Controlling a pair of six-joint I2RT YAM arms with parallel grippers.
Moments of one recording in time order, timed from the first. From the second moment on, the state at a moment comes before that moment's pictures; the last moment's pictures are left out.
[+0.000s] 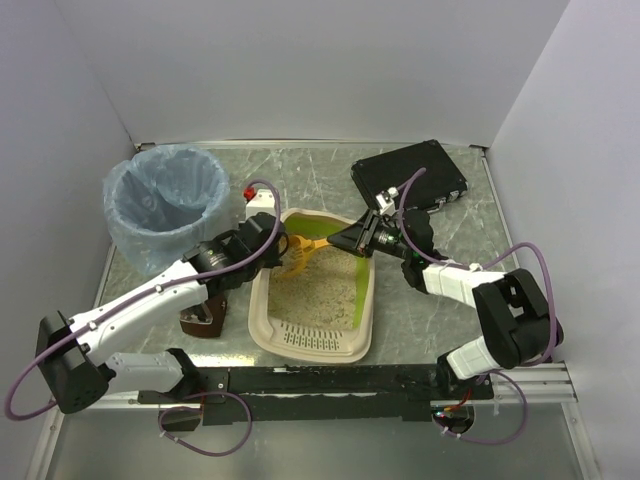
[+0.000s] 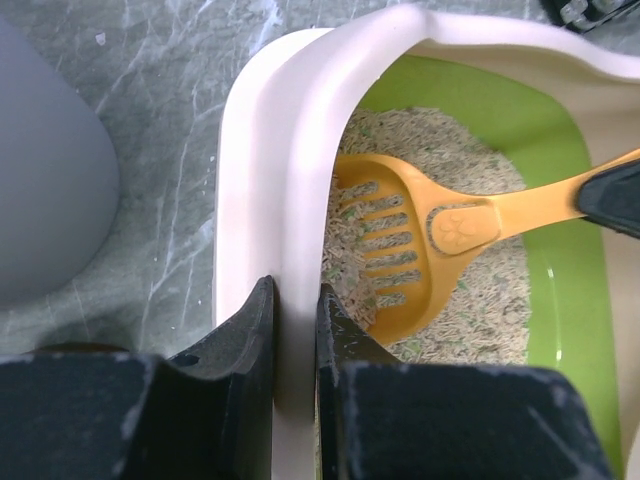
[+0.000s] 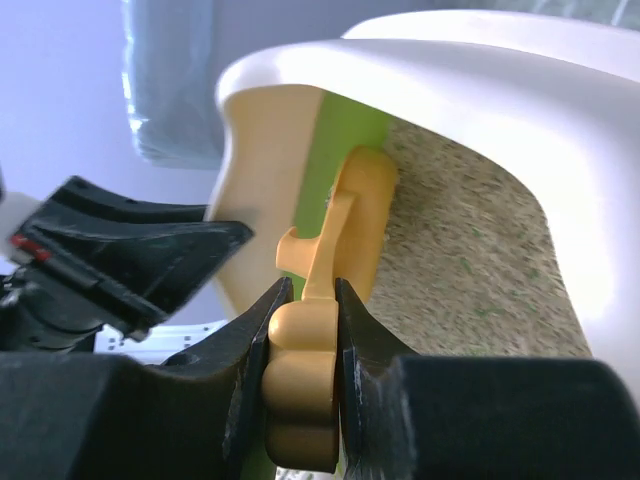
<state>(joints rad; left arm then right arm) -0.86 1.19 1.06 -0.57 -0.50 -0.57 0.38 1.45 0.59 0.69 -0.70 1.16</state>
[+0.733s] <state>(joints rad) -0.84 1.22 1.06 -0.61 -0.59 -0.65 0.29 1.25 0.57 0.53 -0.74 1.10</state>
